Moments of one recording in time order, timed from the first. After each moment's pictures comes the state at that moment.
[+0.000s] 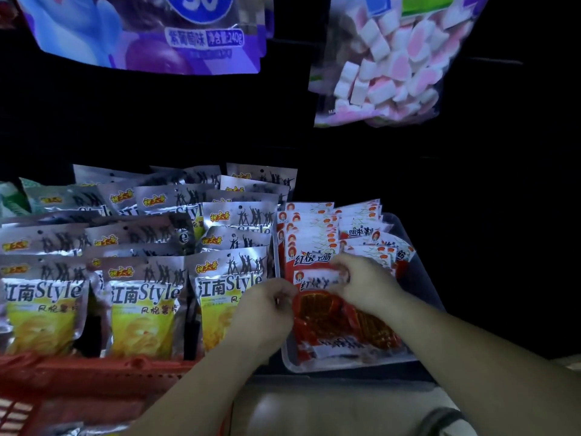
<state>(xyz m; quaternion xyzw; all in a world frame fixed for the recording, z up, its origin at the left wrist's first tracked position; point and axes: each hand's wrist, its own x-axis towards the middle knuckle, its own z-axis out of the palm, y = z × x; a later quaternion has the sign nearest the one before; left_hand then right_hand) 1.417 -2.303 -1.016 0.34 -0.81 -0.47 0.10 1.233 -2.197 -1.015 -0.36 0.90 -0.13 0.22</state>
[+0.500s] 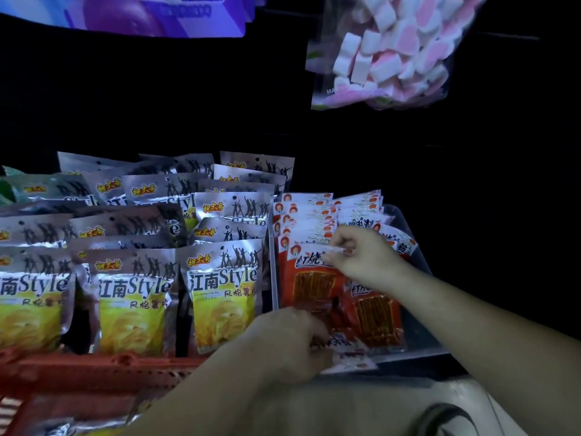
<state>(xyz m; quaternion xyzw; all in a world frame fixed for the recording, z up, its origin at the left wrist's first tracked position) 1.405 -2.278 -1.006 0.13 -0.95 -0.24 -0.17 1.217 -2.205 -0.998 -0.38 0.83 -0.32 0.25</state>
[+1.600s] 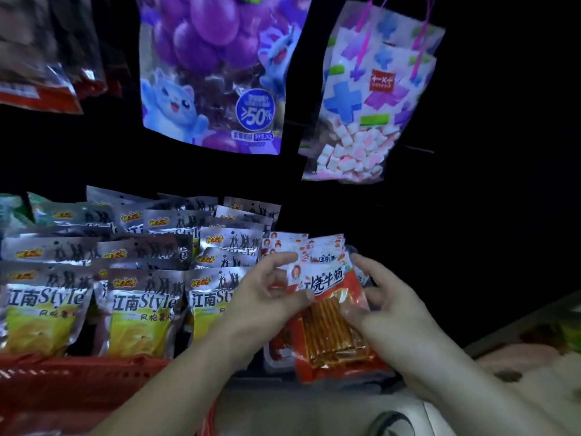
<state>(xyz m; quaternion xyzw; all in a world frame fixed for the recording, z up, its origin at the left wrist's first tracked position) 1.457 -2.276 -0.893 0.22 -0.58 -0.77 0.18 1.358 -2.114 -0.840 -0.22 0.81 -0.49 0.24</state>
